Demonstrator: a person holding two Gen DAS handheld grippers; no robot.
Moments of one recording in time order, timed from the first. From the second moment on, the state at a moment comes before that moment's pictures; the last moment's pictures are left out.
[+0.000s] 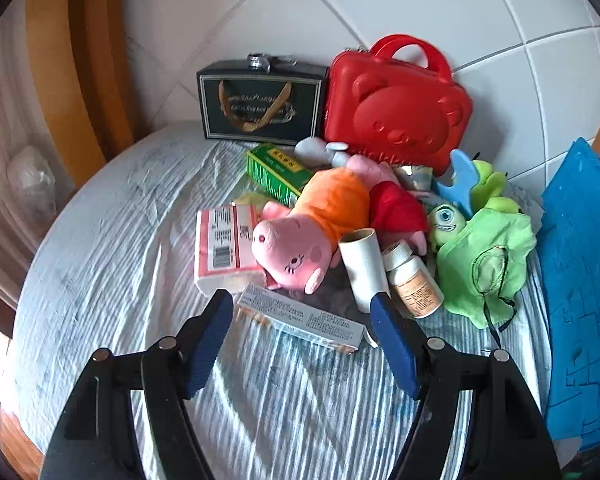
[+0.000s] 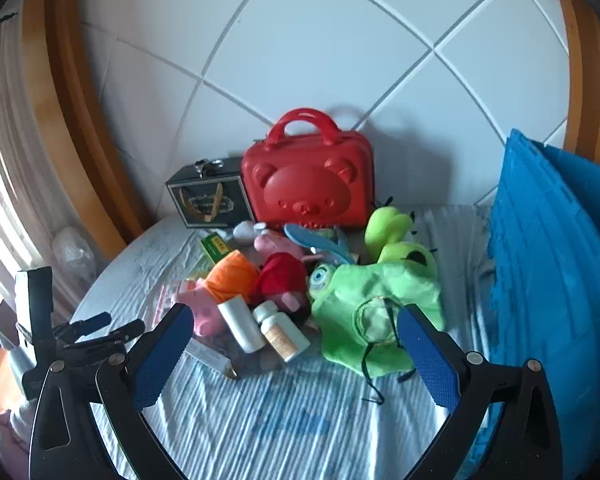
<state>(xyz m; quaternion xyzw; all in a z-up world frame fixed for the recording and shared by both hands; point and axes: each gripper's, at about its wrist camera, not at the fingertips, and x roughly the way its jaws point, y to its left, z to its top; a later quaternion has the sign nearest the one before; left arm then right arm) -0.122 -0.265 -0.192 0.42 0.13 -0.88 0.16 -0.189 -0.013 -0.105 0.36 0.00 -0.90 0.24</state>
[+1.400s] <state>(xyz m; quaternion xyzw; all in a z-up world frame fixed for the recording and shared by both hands) -0.147 -0.281 -0.356 0.52 0.14 -0.82 0.19 -0.304 -0.129 -0.326 0.50 0.15 -0.81 0.27</state>
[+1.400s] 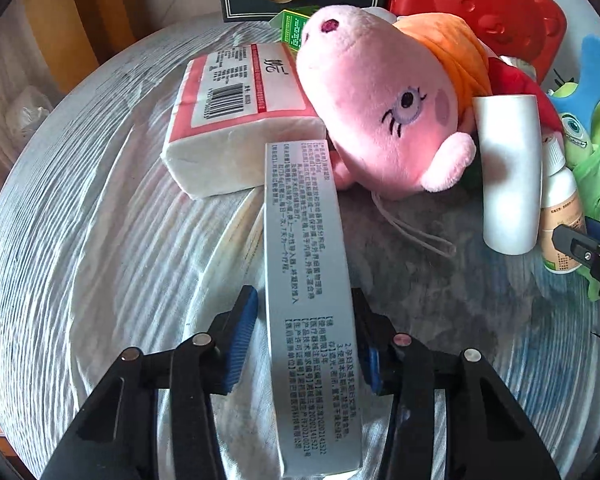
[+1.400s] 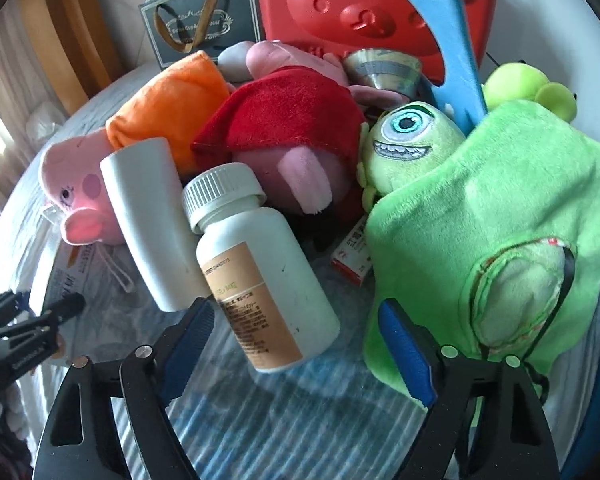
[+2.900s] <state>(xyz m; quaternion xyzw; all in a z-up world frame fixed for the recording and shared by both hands) -0.086 -0.073 -0.057 0.25 0.02 -0.97 0.00 -0.140 0.051 -0.027 0.25 0.04 -0.95 0.21</state>
